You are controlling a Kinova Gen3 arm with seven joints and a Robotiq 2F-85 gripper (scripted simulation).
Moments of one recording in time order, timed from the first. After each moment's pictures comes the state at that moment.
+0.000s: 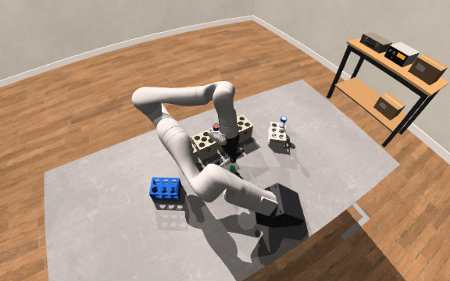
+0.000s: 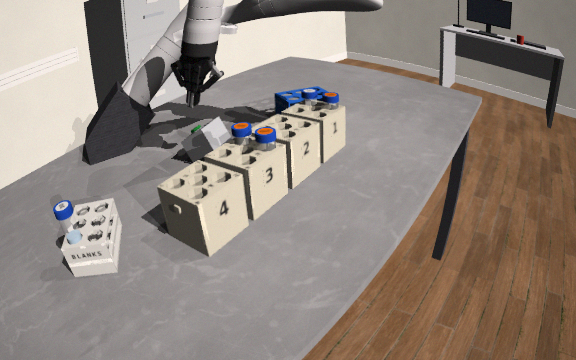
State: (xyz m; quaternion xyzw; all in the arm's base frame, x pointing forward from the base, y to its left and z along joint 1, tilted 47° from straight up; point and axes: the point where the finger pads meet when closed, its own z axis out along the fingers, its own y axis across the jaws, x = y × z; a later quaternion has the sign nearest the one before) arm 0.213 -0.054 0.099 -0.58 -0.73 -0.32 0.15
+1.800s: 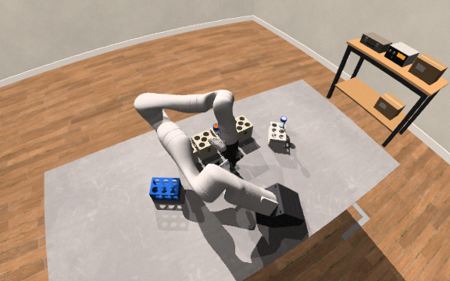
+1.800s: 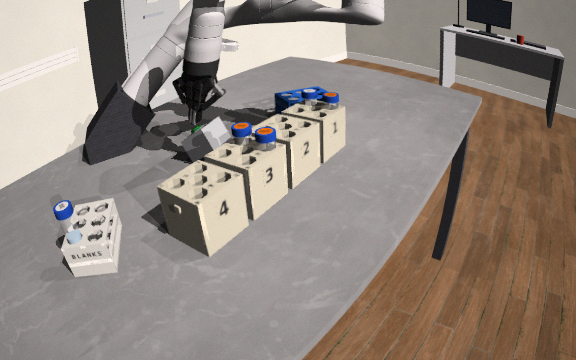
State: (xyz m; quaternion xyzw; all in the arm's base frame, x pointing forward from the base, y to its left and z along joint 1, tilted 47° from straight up) arm 0.230 -0.030 0.072 -0.58 -0.73 -0.32 0.15
